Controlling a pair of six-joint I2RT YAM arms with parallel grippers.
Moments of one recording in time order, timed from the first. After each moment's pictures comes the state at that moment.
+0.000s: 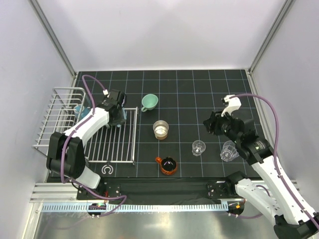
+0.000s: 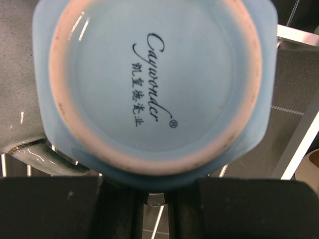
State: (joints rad) left arm -0.31 1.54 1.09 -0.65 -0.26 -0.47; right arm 0.40 0.72 0.85 -0.57 0.03 0.27
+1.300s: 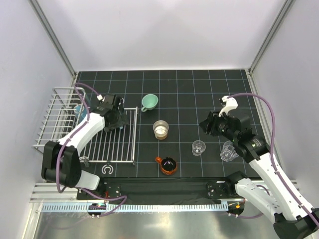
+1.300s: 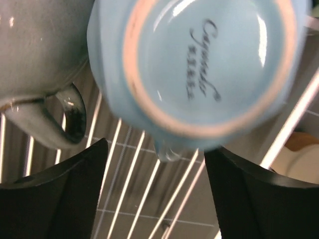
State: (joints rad) left arm -0.29 1.44 1.01 -0.65 -0.18 -0.60; right arm 0.40 0.75 0.82 -0.55 -0.04 0.36
